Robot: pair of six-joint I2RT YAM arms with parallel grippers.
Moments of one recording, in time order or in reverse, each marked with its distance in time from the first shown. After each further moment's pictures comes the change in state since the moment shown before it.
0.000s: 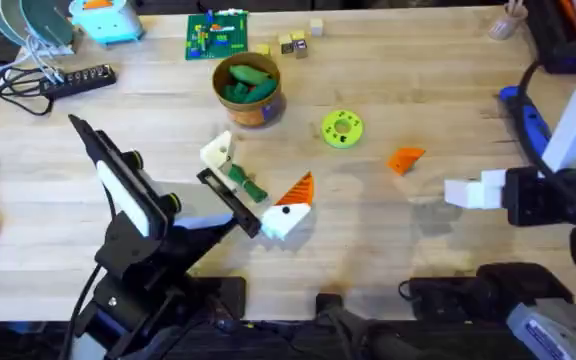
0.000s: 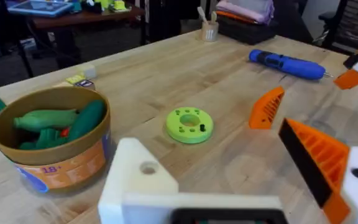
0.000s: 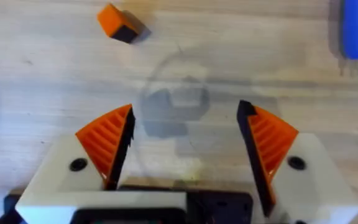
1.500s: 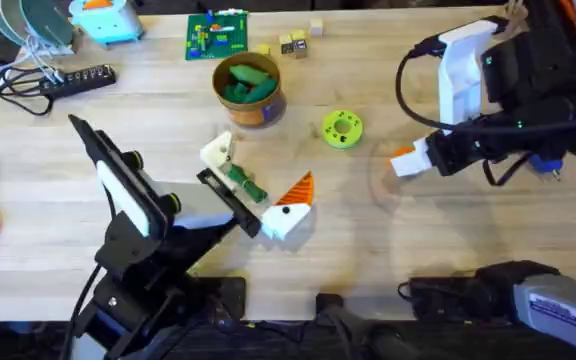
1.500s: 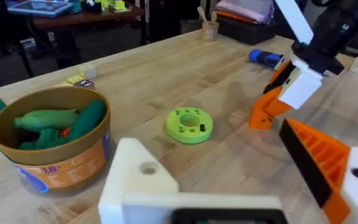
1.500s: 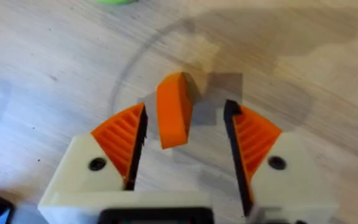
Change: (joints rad) left arm 0.000 0.000 0.000 0.000 0.000 0.000; right arm 0.131 0.572 0.000 0.413 -0.170 -0.233
